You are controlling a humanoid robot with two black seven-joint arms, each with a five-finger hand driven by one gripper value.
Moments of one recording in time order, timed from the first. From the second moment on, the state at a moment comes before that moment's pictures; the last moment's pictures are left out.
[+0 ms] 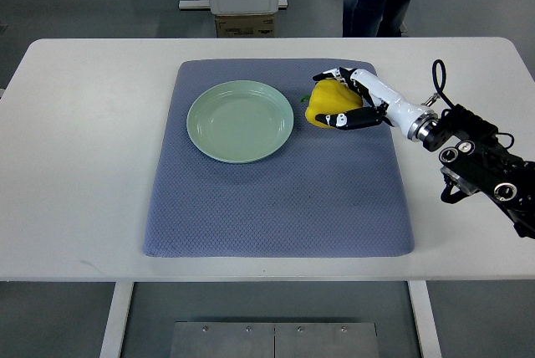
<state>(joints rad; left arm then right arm) -0.01 0.00 -0.11 -0.22 0.09 0.18 -0.18 0.89 -0.23 0.46 0.80 -0.99 0.05 0.35</state>
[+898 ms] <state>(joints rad) -0.01 0.00 -0.11 -0.22 0.09 0.18 -0.18 0.98 0.00 0.37 0.77 -1.00 -0.04 0.15</state>
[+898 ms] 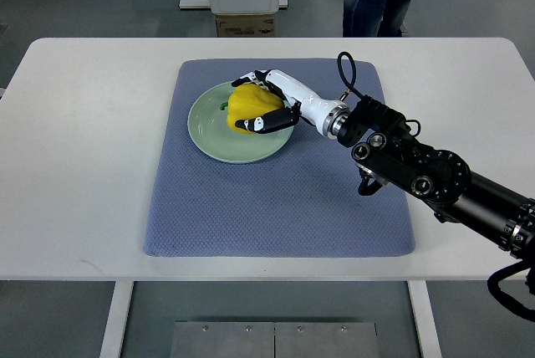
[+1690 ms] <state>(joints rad) -0.01 0.00 -0.11 -0.22 0.09 0.18 -0.18 0.99 0.00 0.33 0.79 -0.96 -0.09 0.09</state>
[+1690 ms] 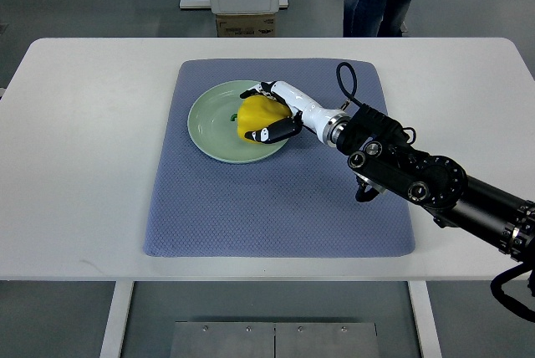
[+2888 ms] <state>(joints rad) -0.01 0.00 -0.11 -0.22 0.09 0.18 -0.18 0.74 0.00 1.08 0.79 -0.90 -0.09 0.08</state>
